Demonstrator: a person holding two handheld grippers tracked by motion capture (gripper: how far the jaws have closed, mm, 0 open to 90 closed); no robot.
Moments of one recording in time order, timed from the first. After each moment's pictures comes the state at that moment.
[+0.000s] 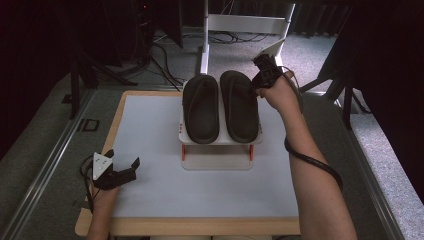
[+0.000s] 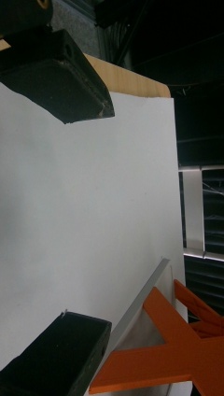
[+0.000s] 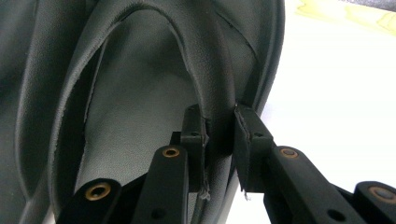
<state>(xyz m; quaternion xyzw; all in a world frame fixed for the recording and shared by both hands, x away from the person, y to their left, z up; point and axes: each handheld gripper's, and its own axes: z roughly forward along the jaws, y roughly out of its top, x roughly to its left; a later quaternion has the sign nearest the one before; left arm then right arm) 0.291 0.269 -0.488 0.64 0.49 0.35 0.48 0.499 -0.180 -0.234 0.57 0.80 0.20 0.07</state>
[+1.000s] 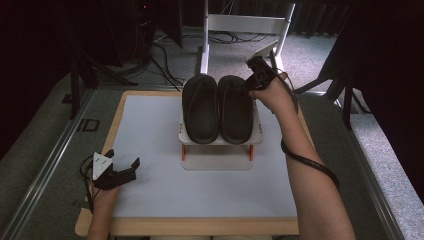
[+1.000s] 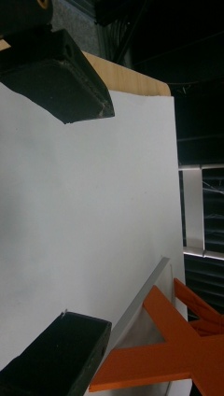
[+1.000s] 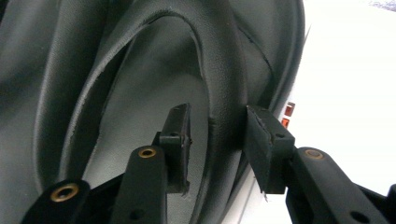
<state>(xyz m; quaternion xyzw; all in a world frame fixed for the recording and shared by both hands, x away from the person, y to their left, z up) 0.291 0.270 -0.488 0.64 0.49 0.35 0.48 0.497 -0.166 -0.240 0.55 0.81 0.21 0.06</state>
